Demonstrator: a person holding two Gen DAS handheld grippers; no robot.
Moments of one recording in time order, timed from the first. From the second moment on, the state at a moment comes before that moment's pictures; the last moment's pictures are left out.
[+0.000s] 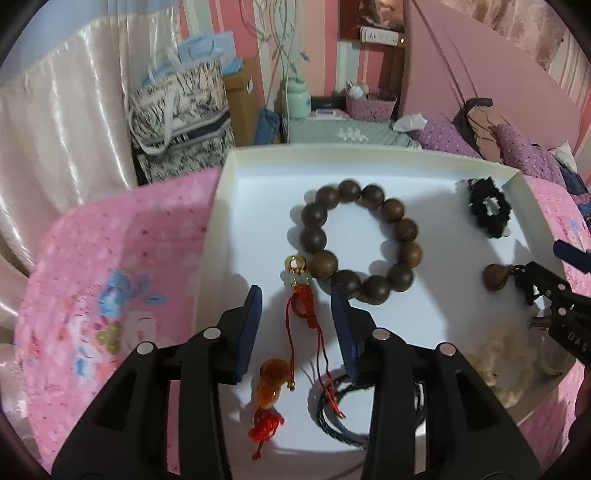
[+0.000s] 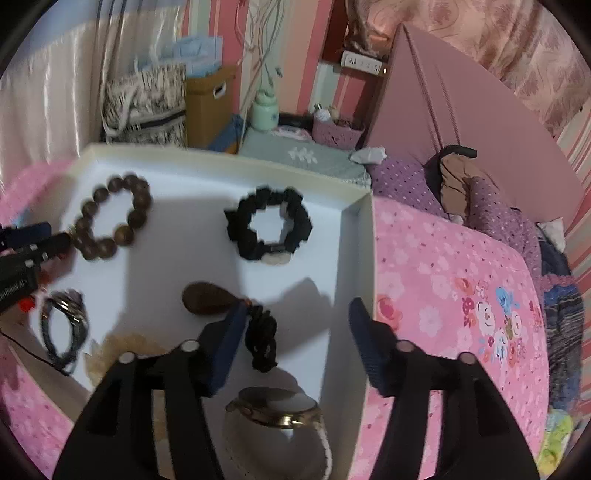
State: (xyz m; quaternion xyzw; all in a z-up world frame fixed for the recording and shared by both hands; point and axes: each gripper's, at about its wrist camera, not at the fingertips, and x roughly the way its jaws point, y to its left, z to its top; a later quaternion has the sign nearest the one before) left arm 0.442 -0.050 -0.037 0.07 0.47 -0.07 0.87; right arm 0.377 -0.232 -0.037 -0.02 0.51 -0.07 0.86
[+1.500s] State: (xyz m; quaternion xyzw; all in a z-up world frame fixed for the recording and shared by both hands) left arm 0.133 -0.012 0.014 0.02 0.39 -0.07 0.92; right arm 0.083 -0.226 0.046 0.03 0.37 -0.13 0.92
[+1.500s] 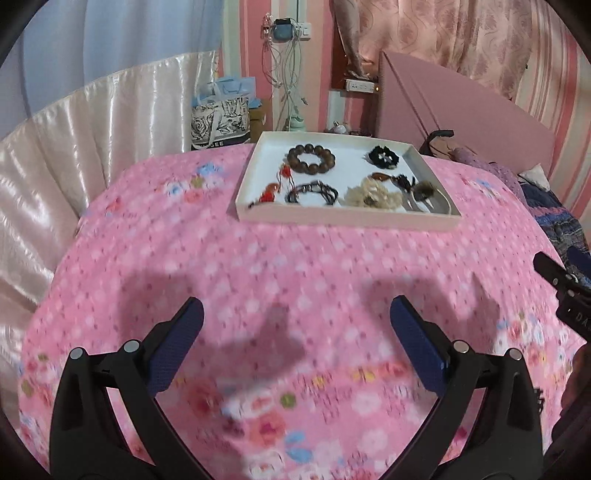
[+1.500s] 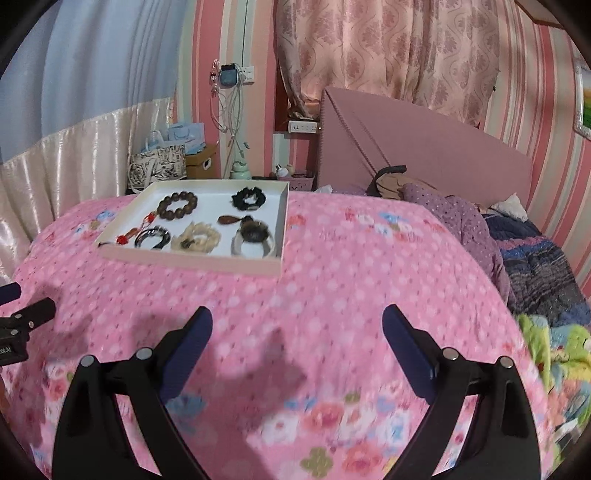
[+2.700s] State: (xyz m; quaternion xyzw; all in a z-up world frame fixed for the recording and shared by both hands) left arm -0.018 -0.079 -0.064 0.07 0.41 -0.18 0.89; right arm -0.054 -0.222 -0.036 0.04 0.43 -0.11 0.90
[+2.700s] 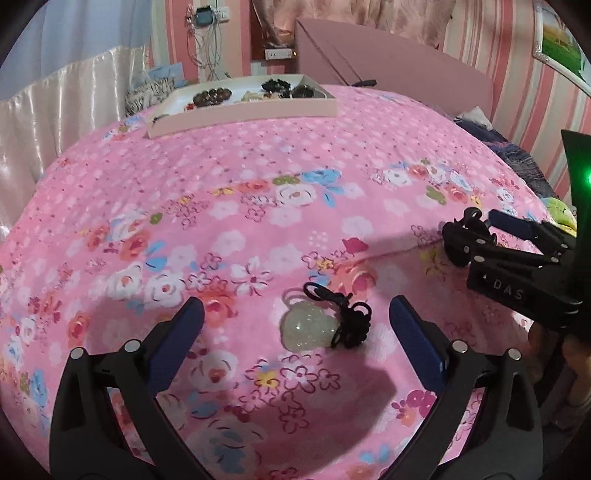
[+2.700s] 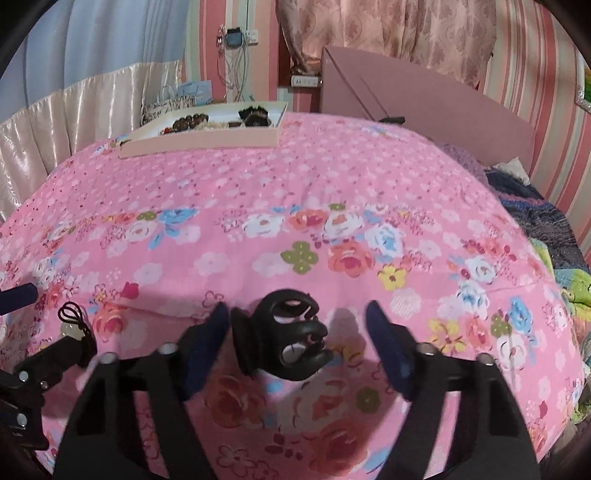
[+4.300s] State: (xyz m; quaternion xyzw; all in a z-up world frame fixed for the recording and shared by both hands) left arm 0.094 -0.041 -0.022 0.08 0.42 -0.16 0.89; right arm 0.052 -0.222 -0.013 0.05 0.45 -0.06 0.89
